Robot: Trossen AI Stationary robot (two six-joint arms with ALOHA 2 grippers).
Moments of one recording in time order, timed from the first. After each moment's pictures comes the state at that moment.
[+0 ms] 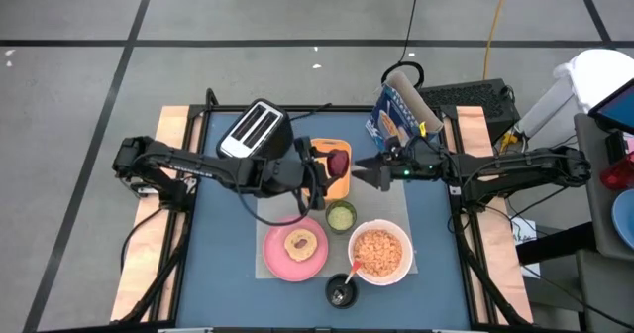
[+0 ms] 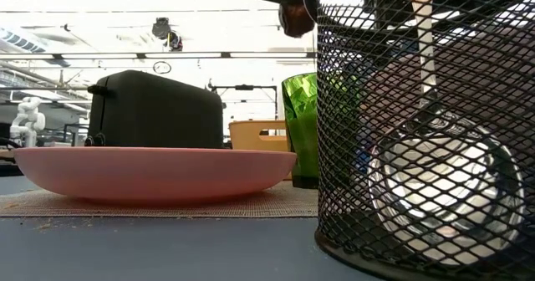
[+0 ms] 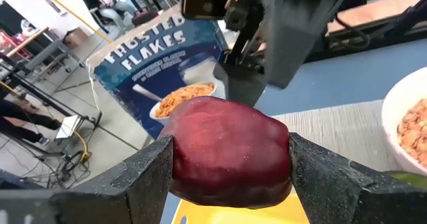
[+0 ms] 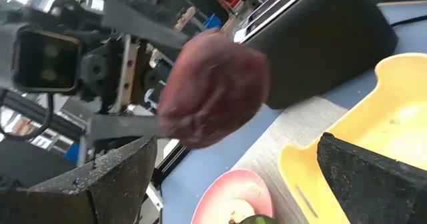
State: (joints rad) left arm -0.13 1.60 1.31 -0.10 -0.52 0.29; right arm -0.07 1.02 0.55 0.31 0.01 0.86
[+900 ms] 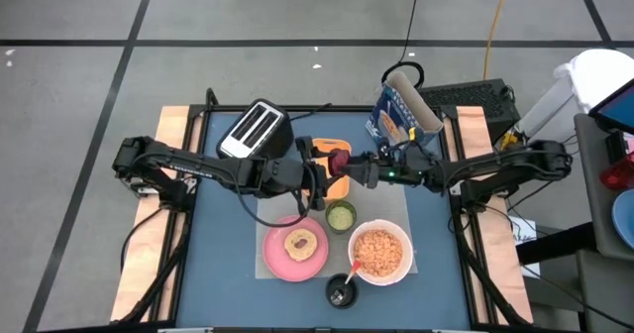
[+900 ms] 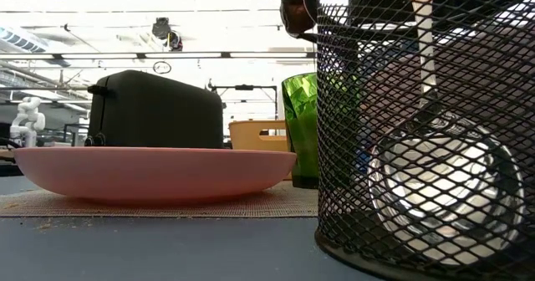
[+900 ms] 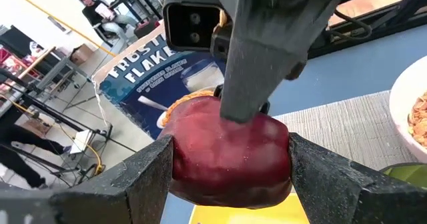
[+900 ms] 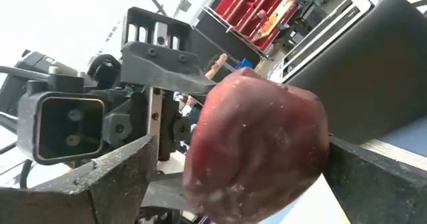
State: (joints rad) left arm -0.13 1.60 1.31 -0.08 -0.52 0.39; right arm -0.04 1.28 0.55 0.79 0.11 0.93
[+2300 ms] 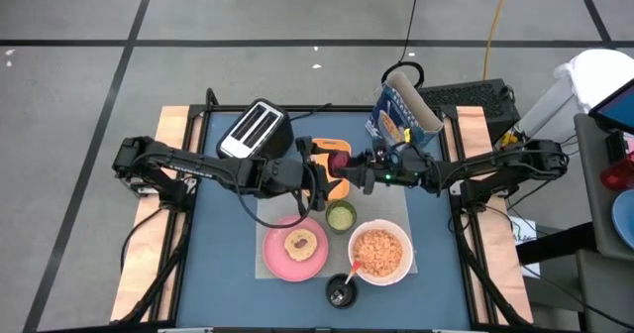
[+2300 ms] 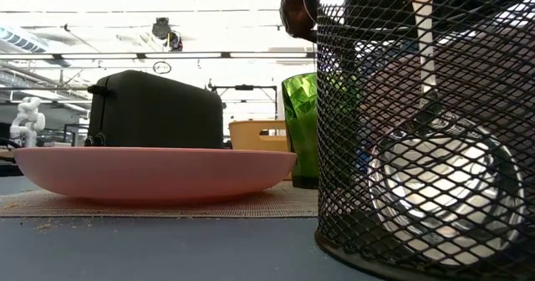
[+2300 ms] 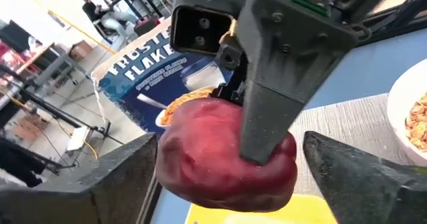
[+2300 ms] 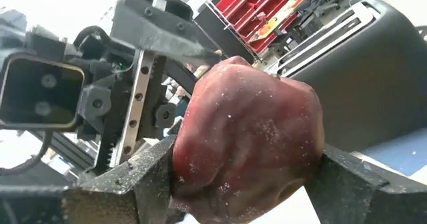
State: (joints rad) left arm -0.13 1.60 1.31 -0.07 -0.51 0.36; right arm -0.04 1.31 0.55 0.81 0.10 0.77
